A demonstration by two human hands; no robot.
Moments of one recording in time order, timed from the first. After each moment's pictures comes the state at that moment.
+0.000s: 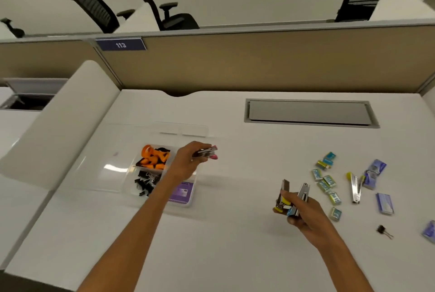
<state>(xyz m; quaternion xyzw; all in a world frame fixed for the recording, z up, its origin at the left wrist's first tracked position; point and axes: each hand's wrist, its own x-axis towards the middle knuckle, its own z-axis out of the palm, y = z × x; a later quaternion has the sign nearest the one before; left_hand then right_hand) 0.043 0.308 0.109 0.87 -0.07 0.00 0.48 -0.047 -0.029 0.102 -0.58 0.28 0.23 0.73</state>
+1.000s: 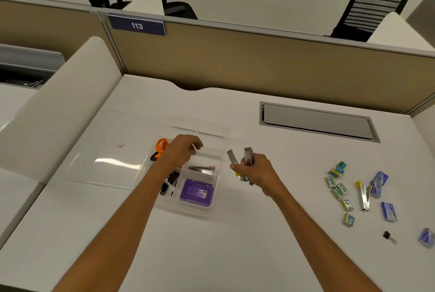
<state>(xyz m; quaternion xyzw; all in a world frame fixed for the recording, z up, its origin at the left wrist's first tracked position) 0.083 0.430 0.089 0.94 -0.05 -0.09 0.32 0.034 0.165 0.142 -0.83 0.07 0.22 0.51</state>
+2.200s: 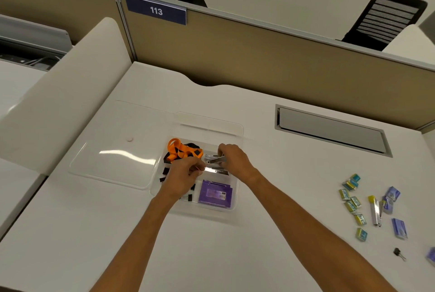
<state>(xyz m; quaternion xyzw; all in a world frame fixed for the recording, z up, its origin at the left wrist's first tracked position) 0.014 0.454 0.065 0.88 0.04 -0.04 0.47 0.109 0.277 0.057 -0.96 -0.20 0.15 0.13</state>
